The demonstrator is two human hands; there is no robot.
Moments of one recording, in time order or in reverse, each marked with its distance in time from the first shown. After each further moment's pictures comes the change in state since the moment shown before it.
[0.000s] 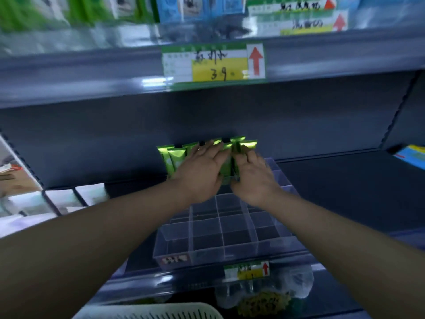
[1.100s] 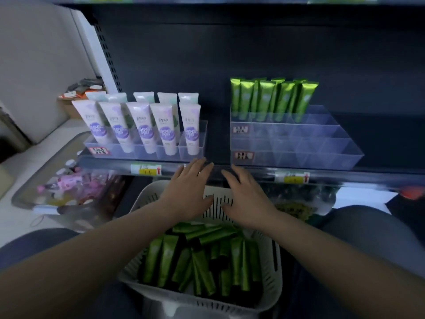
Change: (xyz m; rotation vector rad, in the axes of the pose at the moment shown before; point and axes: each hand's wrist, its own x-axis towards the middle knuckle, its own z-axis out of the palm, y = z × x) left_hand -0.301 0.000 0.032 -0.166 -0.142 -0.312; right_hand -0.202 -0.134 0.106 0.060 -0.333 -0.257
